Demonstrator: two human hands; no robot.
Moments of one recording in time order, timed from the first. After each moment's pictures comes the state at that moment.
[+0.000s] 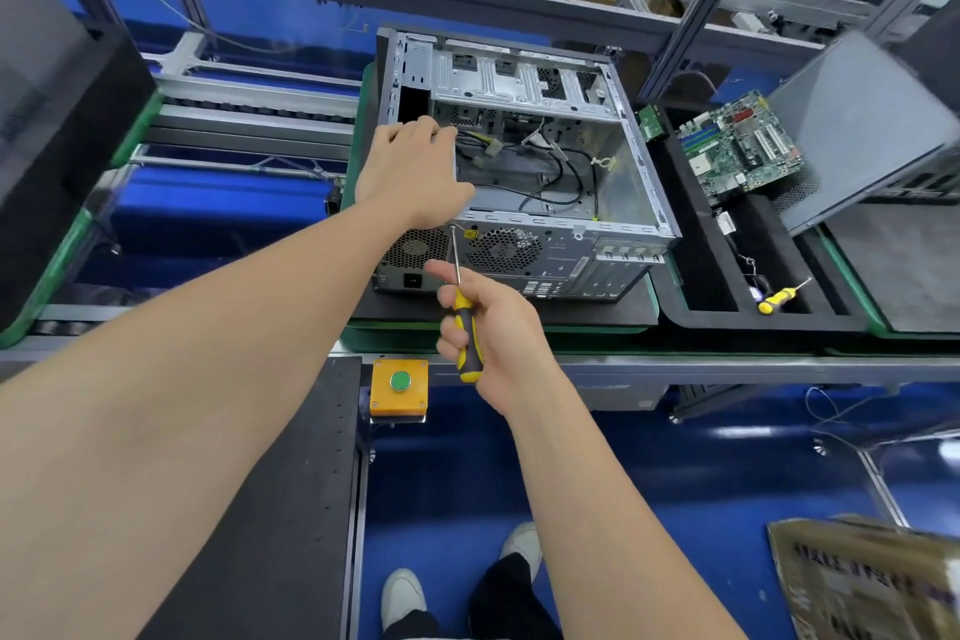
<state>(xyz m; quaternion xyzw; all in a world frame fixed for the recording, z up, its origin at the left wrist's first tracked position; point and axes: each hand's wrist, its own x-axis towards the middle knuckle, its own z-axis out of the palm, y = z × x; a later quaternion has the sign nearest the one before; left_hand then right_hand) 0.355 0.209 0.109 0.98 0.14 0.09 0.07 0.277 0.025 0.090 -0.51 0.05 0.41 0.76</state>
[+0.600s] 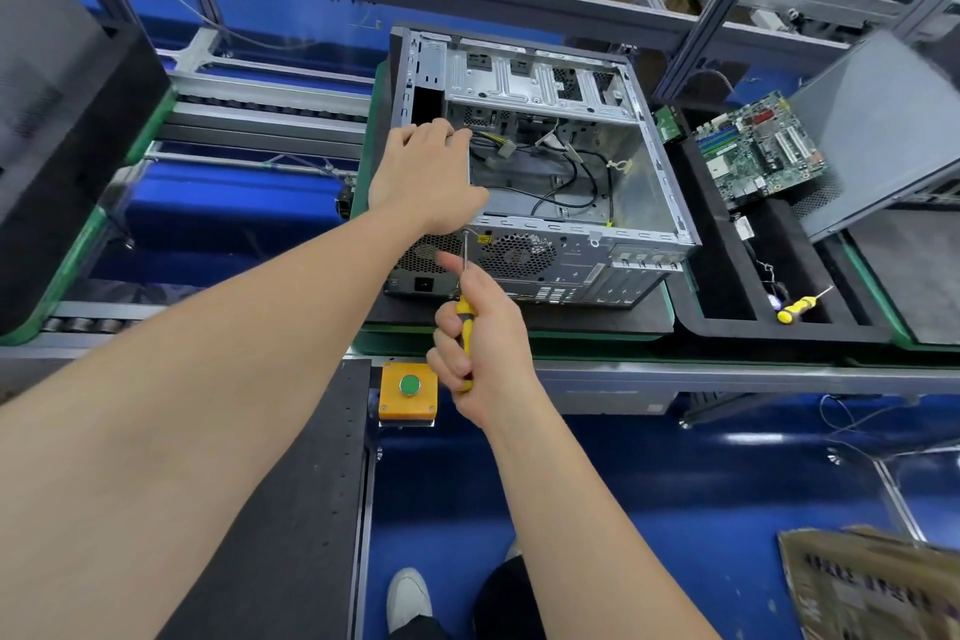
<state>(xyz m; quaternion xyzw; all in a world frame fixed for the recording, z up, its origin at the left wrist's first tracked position) 0.356 0.210 0.107 0.98 0.14 0.10 0.06 0.262 0.046 0.087 -0.48 0.09 0.38 0.78</state>
